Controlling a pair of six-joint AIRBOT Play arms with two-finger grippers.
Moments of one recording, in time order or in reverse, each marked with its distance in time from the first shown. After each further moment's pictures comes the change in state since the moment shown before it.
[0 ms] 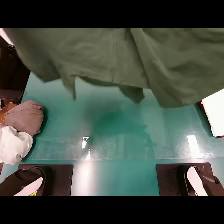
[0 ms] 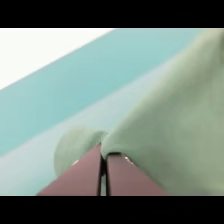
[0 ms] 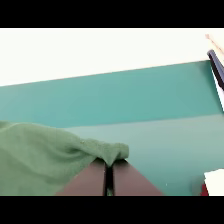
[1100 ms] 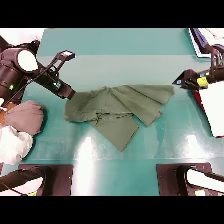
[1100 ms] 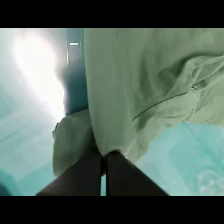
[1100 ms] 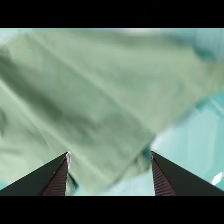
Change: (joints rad) left arm 0.000 -0.273 -0.727 -0.019 0.005 0.001; right arm 0.246 -0.559 -0.396 -0.003 0.054 -0.070
